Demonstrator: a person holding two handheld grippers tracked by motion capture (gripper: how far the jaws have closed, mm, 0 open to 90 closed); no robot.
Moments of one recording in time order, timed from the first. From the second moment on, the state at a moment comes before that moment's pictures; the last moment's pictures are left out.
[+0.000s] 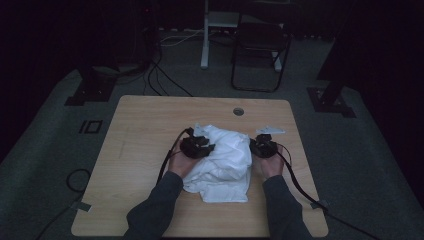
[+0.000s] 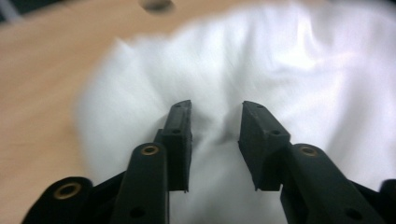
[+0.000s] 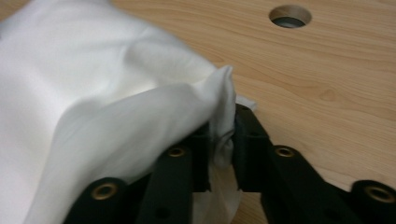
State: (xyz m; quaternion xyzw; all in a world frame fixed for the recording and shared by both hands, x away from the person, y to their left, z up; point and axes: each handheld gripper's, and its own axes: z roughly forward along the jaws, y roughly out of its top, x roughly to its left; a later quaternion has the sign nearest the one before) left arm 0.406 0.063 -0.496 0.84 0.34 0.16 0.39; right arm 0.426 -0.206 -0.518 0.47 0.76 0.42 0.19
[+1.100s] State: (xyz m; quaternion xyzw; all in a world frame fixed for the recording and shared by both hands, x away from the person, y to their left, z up) left arm 0.419 0.053 -0.525 0.83 0.36 0.29 0.31; right arm 0.349 -0.178 -0.498 0.36 0.79 0.47 0.16
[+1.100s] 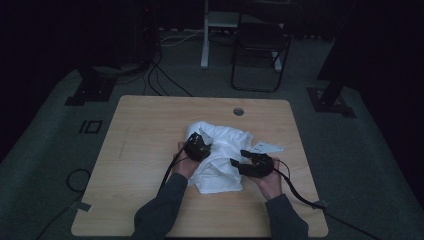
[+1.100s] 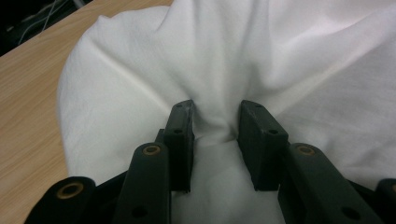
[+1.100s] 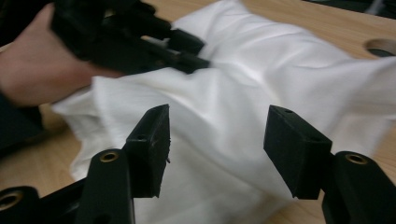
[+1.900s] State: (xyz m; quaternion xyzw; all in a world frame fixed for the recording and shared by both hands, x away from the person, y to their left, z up) left arm 0.402 0.079 -0.504 0.82 0.36 0.23 0.38; right arm 0.327 -0.213 -0.518 0.32 0.86 0.38 0.11
